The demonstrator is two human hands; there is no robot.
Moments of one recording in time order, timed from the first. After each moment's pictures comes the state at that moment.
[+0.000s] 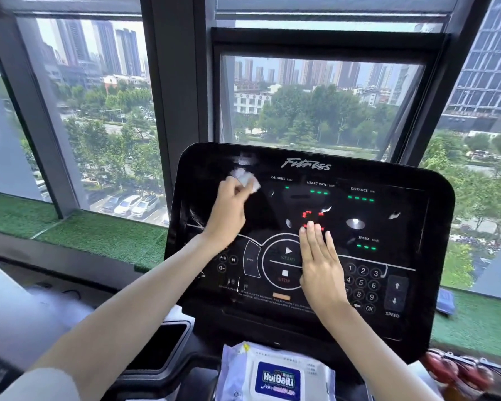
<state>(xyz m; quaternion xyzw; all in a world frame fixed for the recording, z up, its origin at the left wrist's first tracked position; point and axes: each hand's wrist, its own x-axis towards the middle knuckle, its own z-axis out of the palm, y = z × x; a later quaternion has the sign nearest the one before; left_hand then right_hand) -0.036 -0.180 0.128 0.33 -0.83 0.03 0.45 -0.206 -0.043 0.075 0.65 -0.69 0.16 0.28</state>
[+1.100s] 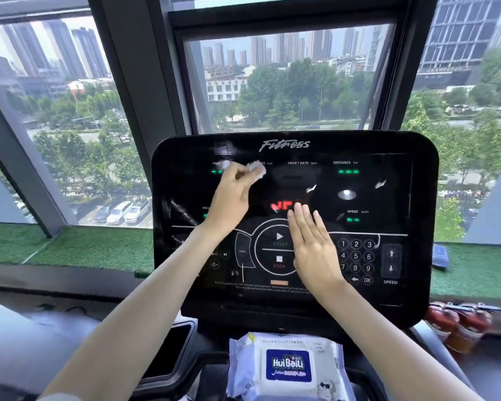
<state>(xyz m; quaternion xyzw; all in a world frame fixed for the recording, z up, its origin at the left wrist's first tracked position) -0.068 -0.182 0.138 0.25 -0.84 -0.01 0.48 -0.208 -0.049 0.068 0.64 -0.68 0.19 0.30</state>
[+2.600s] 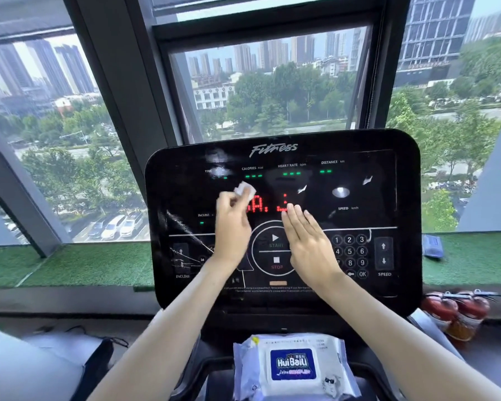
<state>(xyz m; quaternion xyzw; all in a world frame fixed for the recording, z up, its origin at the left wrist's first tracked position) -0.075 -0.150 0.099 0.32 -0.80 -0.05 0.51 -0.209 -0.046 0.075 0.65 -0.67 0.20 0.31</state>
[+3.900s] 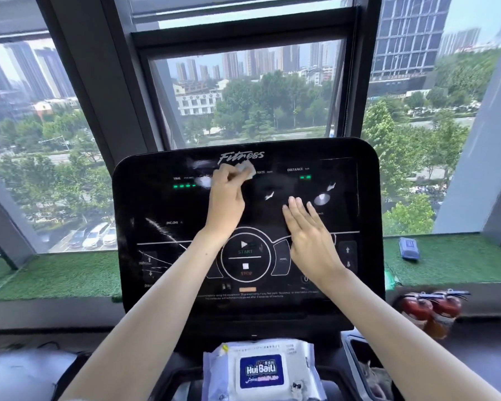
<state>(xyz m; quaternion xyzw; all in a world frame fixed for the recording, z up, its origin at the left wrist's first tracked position) -0.132 -0.155 0.154 0.29 -0.81 -0.01 0.51 -0.262 -0.023 0.096 0.63 -0.68 0.24 0.30</state>
